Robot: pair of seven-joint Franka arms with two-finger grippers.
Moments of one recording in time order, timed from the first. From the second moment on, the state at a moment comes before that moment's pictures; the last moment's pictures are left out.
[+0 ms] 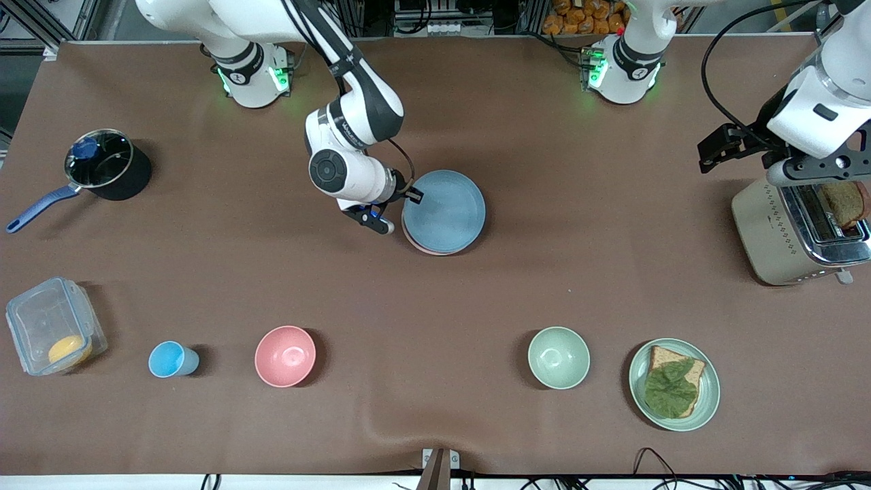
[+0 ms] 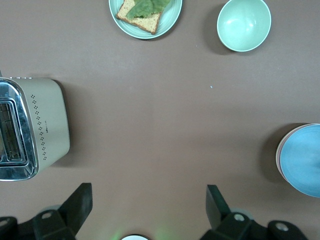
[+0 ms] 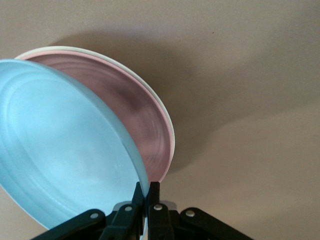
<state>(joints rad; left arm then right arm) -0.01 0.00 -0.17 -1.55 0.02 1.49 -0.23 0.76 0.43 -0.05 -1.96 0.64 2.23 0.80</state>
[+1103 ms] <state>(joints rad) -0.02 0.00 -0.16 -1.55 0.00 1.49 -0.23 0.63 0.38 -0.33 -1.76 0.48 1.80 0.62</state>
